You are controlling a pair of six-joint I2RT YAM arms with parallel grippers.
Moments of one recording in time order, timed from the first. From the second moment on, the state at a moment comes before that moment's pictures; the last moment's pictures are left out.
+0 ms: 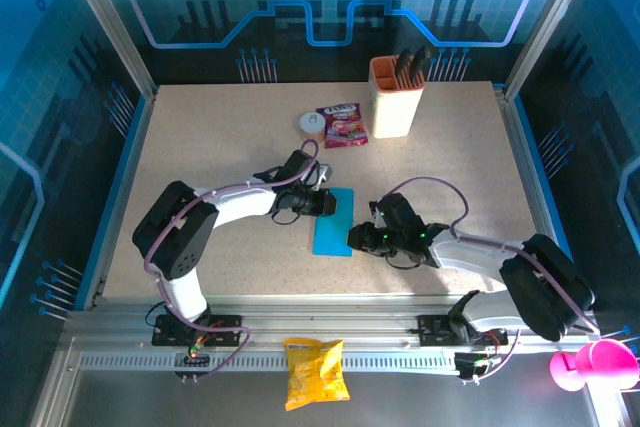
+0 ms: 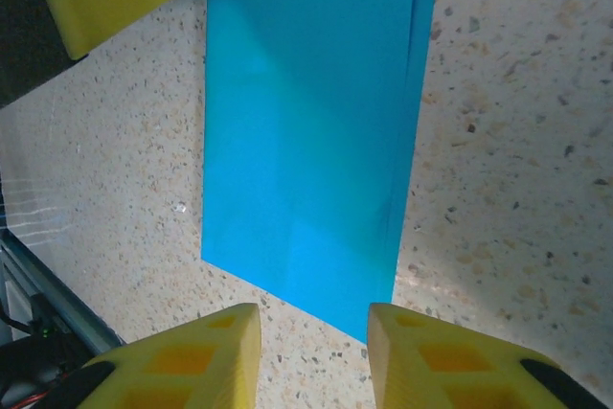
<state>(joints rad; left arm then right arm) -0.59 1.79 1.03 -0.20 0.35 -0.51 0.66 1.34 0.48 0.01 -0.33 0.88</state>
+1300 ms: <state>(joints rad) -0.59 1.85 0.96 -0.09 0.35 -0.54 0.63 1.55 0.58 0.09 -0.34 0.86</state>
